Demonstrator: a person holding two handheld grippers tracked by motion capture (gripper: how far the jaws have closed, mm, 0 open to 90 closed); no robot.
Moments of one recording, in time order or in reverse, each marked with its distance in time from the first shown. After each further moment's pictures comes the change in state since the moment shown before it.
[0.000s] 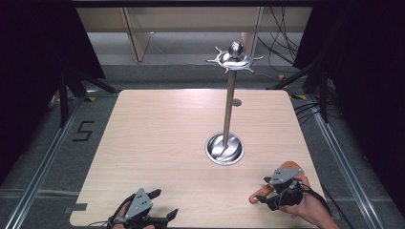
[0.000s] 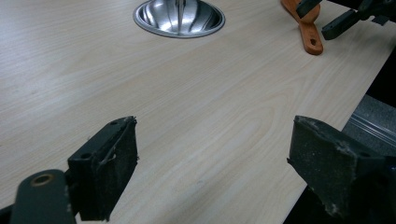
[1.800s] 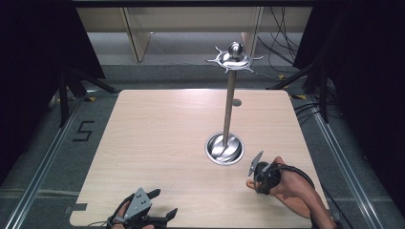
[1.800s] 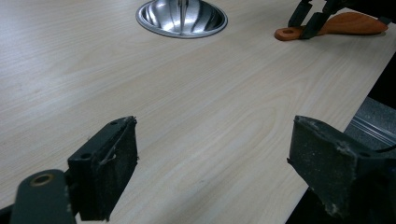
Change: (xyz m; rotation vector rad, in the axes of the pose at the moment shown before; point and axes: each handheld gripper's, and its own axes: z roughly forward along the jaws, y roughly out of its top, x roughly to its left) left arm -0.001 -0.001 0.000 -0.029 -0.001 -0.038; right arm -0.013 0.067 0.030 0.546 0.052 -0.134
